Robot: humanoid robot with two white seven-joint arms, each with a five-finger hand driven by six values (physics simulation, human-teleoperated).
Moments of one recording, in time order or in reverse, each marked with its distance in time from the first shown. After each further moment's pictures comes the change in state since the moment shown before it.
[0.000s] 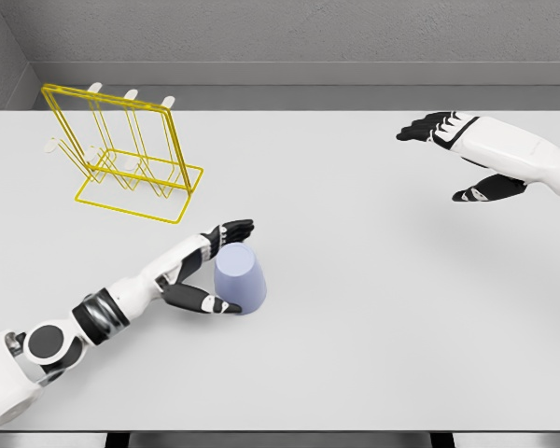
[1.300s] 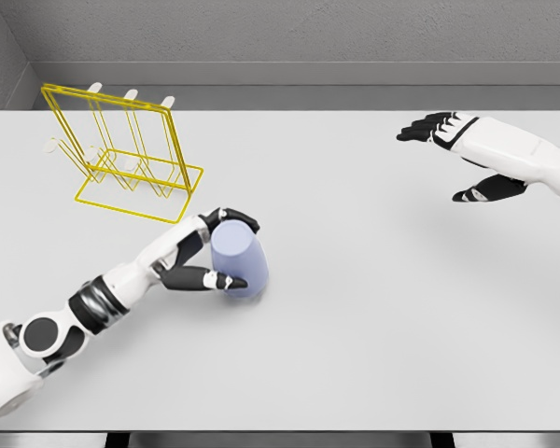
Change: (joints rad) left arm -0.018 0.002 0.032 -0.036 0.012 -0.094 0.003; right arm 0.002 -0.001 0.000 -0.001 -0.001 0.000 0.000
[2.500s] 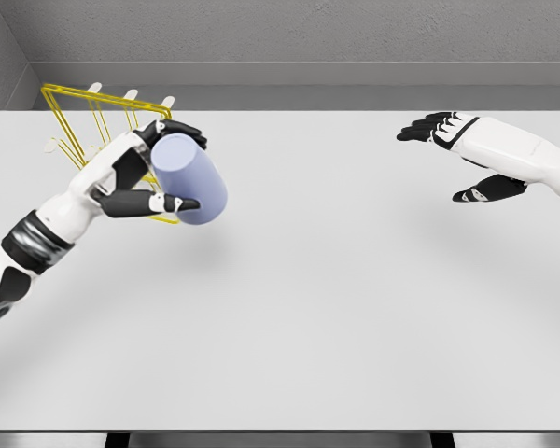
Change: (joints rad) left arm -0.115 0.131 0.100 -0.054 0.140 -0.002 0.003; right arm 0.000 0.000 0.000 0.000 0.000 0.000 -0.001
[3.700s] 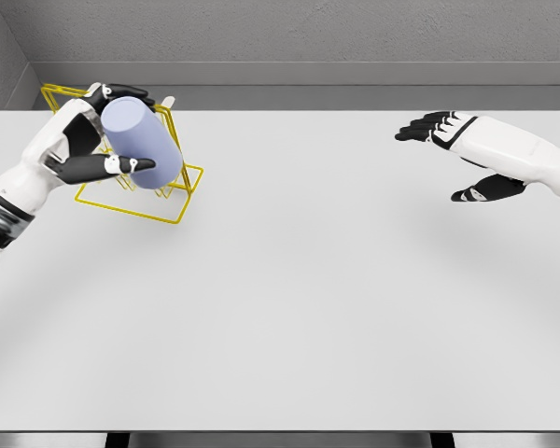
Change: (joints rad) left arm -0.044 0.046 0.026 0.109 0.092 0.001 0.000; right arm 0.000 0.000 0.000 -0.008 -0.002 0.000 0.000
